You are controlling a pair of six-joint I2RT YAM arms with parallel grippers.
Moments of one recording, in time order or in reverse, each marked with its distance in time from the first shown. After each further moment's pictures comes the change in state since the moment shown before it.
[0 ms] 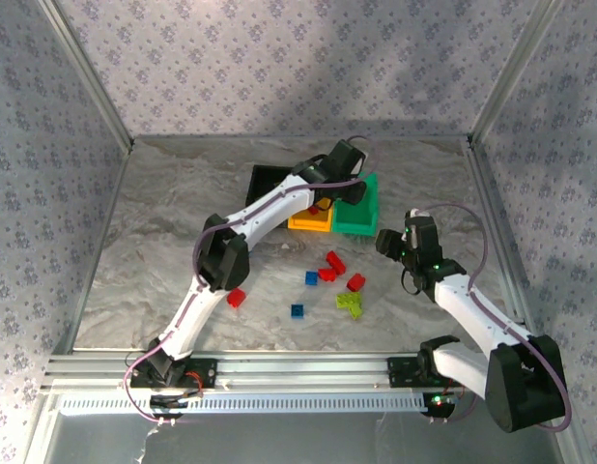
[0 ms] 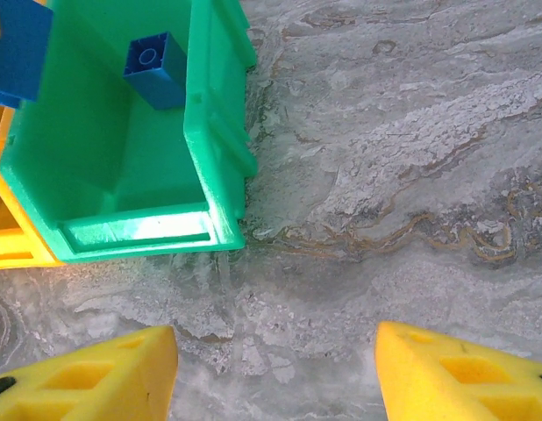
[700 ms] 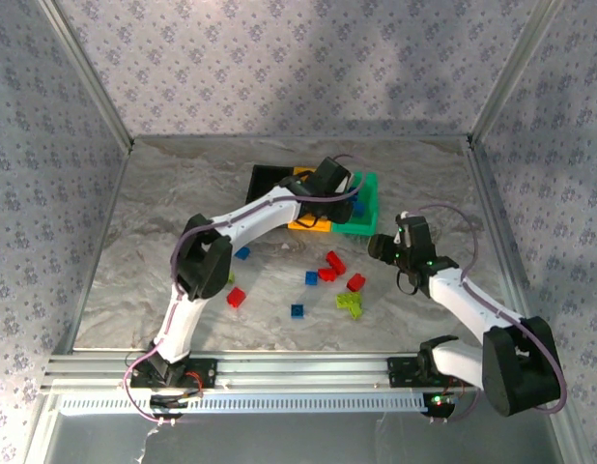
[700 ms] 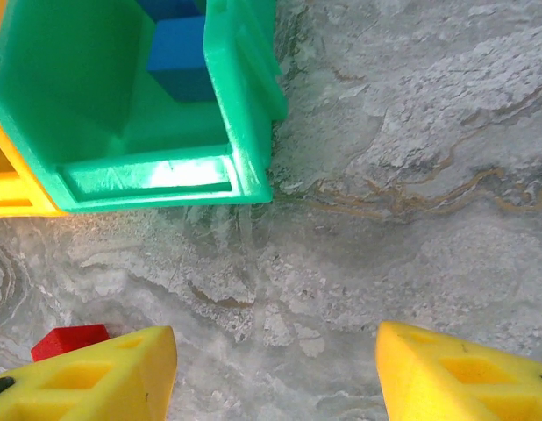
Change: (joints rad) left arm 0.000 -0.268 -0.491 0.153 0.018 -0.032; right arm 0.033 0.096 0.003 0.014 -0.076 -0.002
